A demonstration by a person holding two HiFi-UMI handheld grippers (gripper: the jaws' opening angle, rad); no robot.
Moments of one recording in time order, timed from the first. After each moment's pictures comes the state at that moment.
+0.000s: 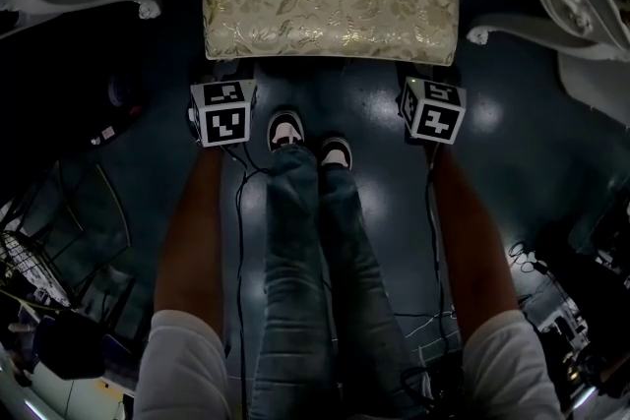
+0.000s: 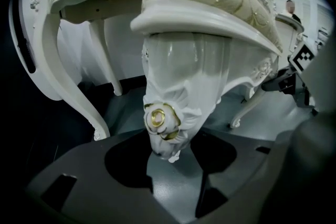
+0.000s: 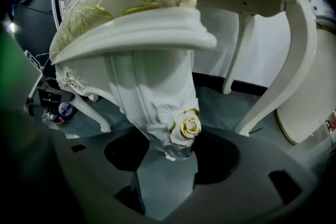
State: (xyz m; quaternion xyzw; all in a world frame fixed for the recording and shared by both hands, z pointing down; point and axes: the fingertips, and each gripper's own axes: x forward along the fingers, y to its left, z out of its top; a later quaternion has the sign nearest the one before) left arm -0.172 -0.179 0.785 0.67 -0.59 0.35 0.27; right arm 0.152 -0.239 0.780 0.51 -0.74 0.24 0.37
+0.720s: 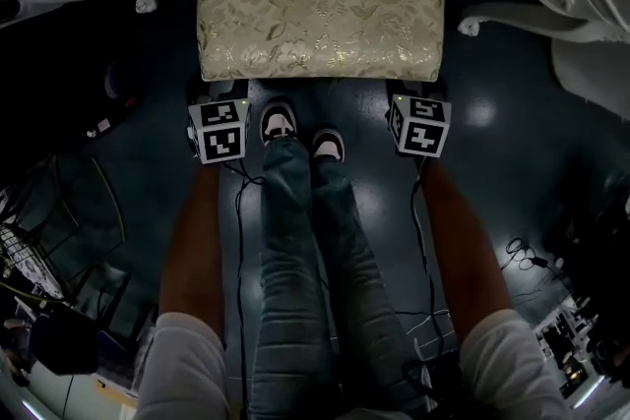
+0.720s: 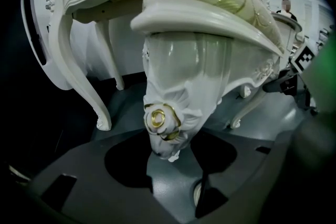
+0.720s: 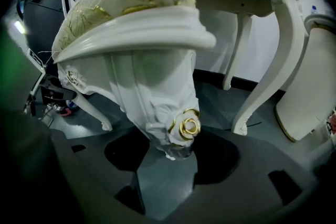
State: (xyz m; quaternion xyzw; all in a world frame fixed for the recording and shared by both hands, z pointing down) left arm -0.167 -0.170 0.779 0.66 -0.60 0.35 0.30; right arm 0.156 -0.238 0.774 0.49 -0.75 0.24 0.39
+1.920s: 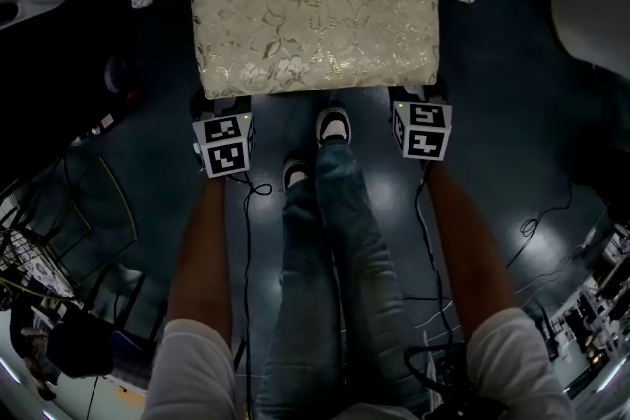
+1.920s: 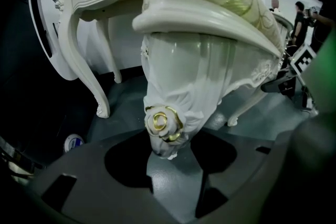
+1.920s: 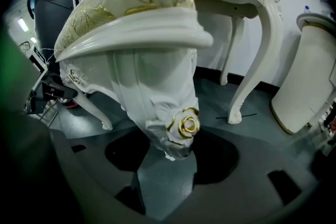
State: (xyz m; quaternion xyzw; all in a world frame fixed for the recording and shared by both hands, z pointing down) left arm -0.163 -0.165 0.780 0.66 -0.58 0.35 0.32; right arm 0.159 -0.236 0.770 0.48 -0.75 0.23 0.40
